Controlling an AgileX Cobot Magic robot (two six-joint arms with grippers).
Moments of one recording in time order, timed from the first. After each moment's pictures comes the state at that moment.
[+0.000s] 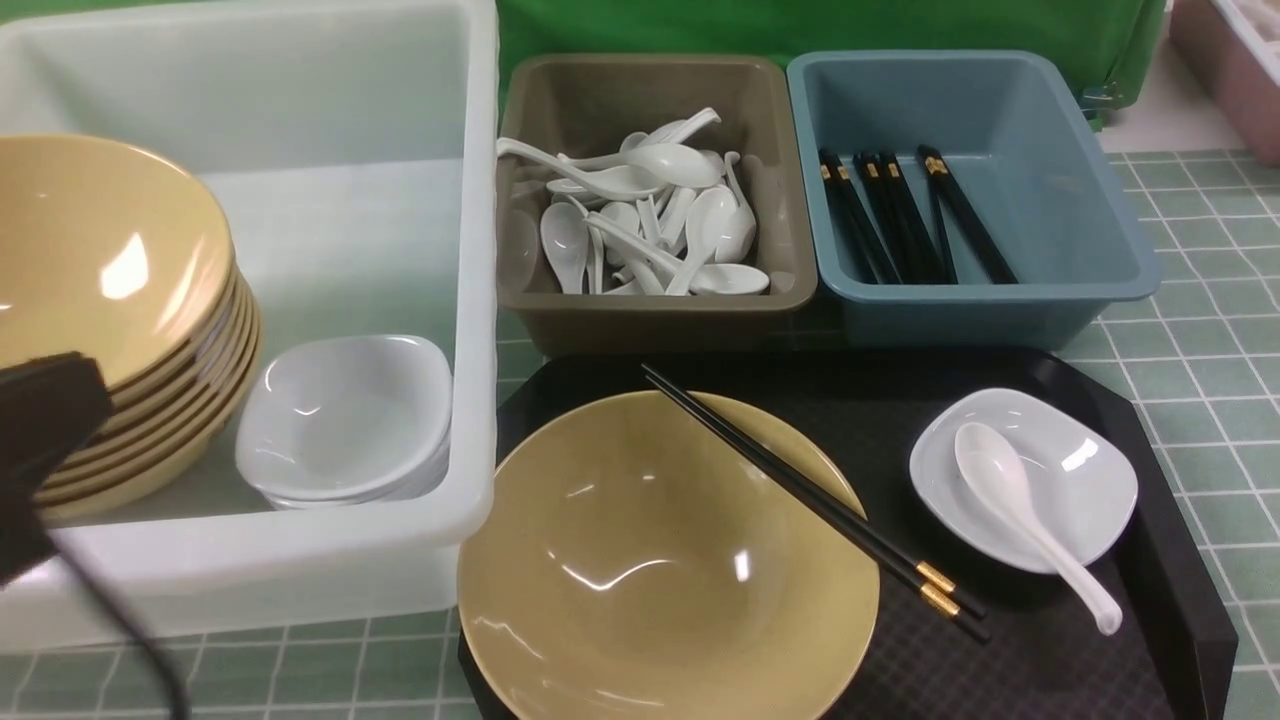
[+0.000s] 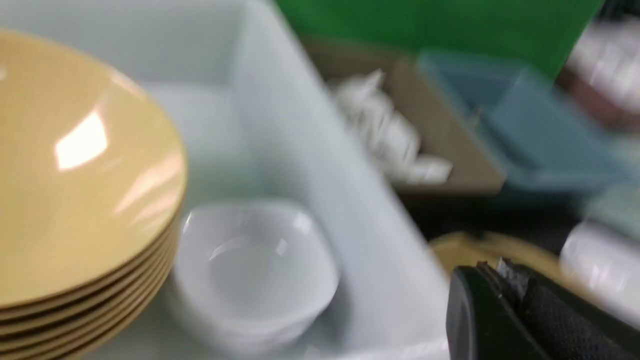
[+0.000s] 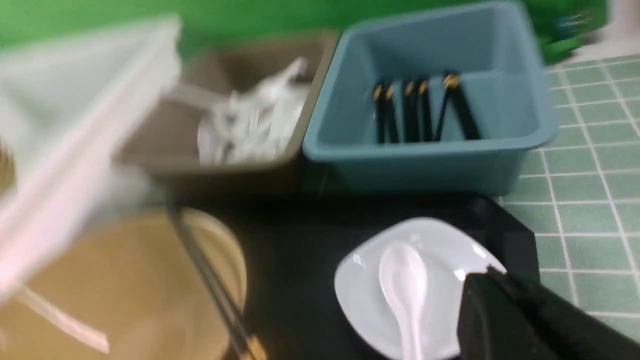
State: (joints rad) right arm 0.29 0.44 -0.59 0.02 0.67 0.08; left arm 0.04 0.56 -0.78 -0.46 0.86 0.29
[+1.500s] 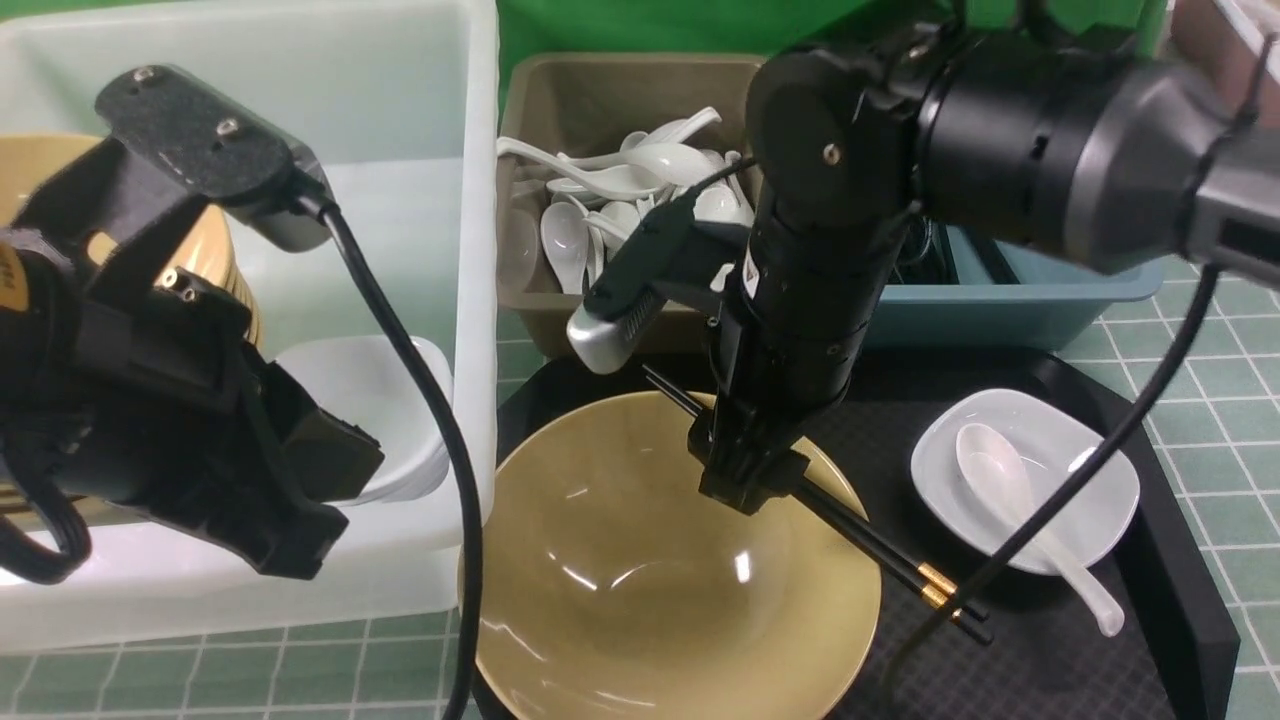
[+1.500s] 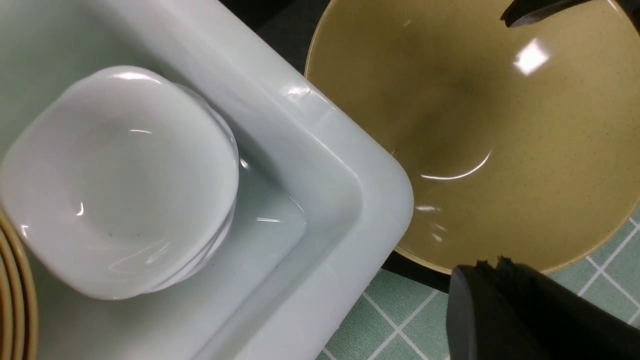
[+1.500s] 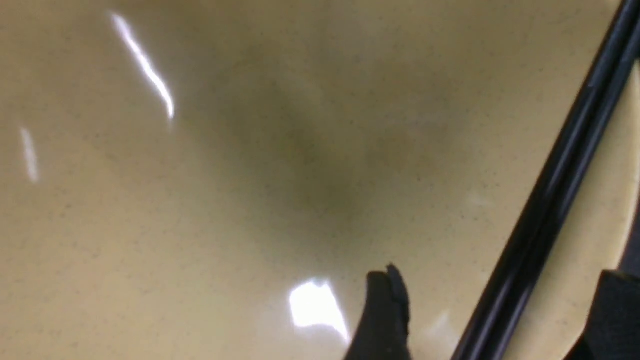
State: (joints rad) right arm 0.71 1.90 -1.64 -0.03 1.23 -0.31; left arm -0.42 1.03 -1.06 -0.21 1.11 0.35
